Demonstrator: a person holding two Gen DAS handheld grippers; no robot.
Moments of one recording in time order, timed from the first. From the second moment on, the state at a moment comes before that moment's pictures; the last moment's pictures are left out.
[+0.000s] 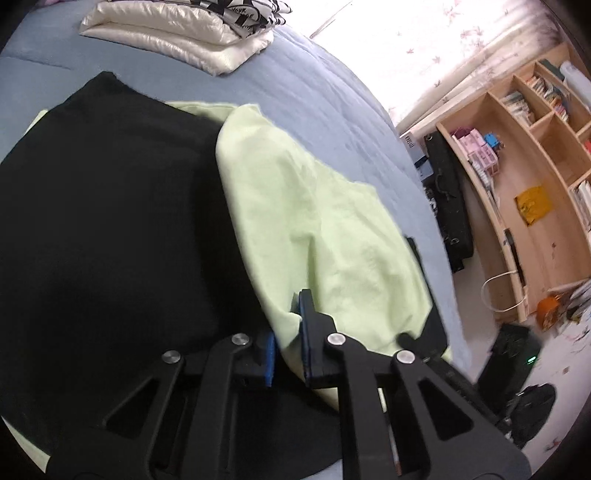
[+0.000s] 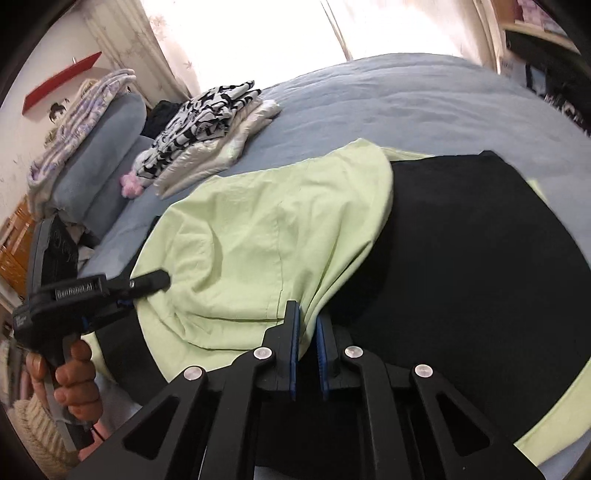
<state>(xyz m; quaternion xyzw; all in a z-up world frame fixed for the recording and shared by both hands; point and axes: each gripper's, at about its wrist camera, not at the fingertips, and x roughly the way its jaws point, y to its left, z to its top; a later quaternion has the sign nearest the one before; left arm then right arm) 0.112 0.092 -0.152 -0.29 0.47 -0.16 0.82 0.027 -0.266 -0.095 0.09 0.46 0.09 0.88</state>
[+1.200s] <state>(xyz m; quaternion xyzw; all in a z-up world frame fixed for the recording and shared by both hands) 0.152 0.021 -0.123 -0.13 0.43 -0.11 0.89 0.137 -0.253 -0.089 0.12 0.47 0.04 0.87</state>
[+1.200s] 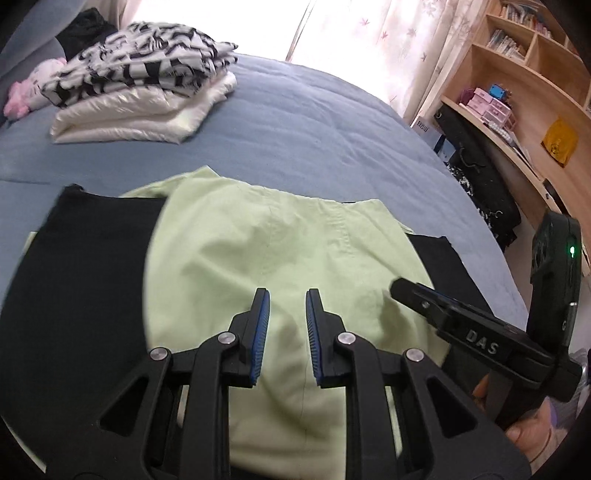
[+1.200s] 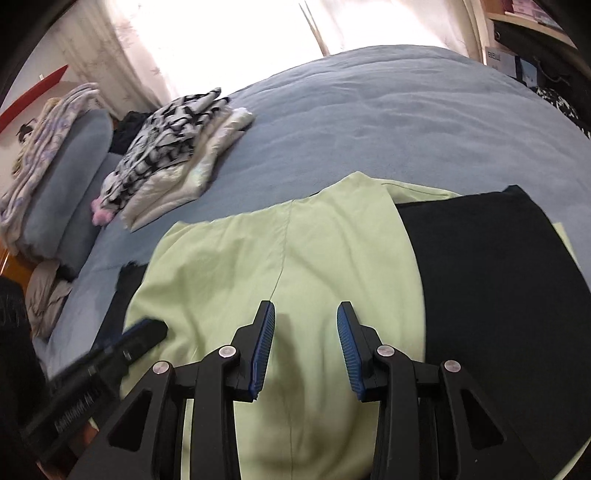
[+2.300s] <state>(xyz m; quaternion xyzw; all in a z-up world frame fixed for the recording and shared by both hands) 0.001 0.079 -0.066 -0.13 0.43 -0.05 0.89 -0.030 -0.225 -0.016 0.06 0.42 0.08 0.90</state>
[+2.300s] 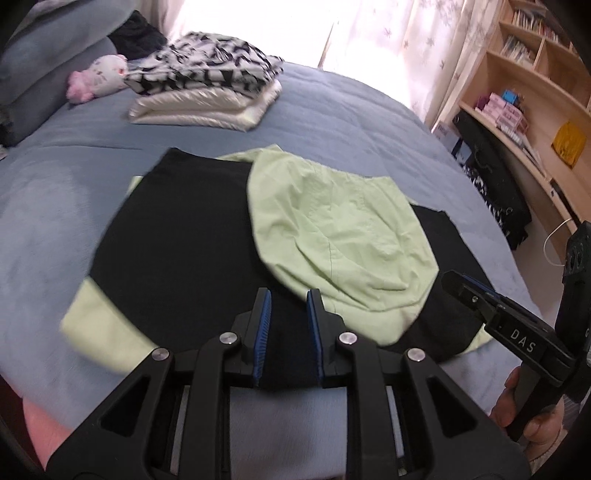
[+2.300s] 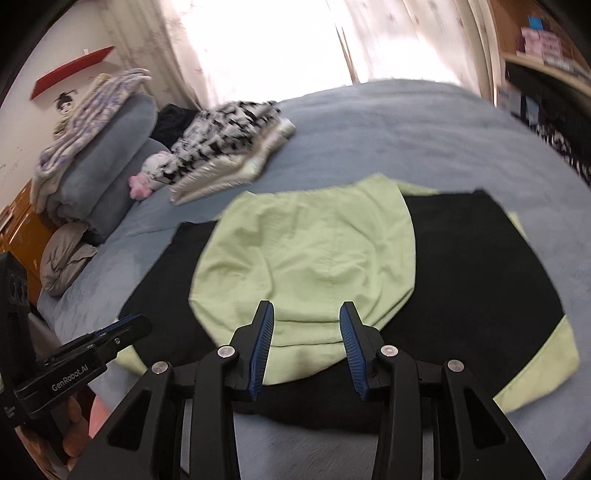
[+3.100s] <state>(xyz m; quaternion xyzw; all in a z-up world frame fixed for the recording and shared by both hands) -0.050 0.175 -0.142 -0.33 0.45 -0.01 0.83 -0.055 -0.213 -0.025 0.03 0.41 0.09 0.91</state>
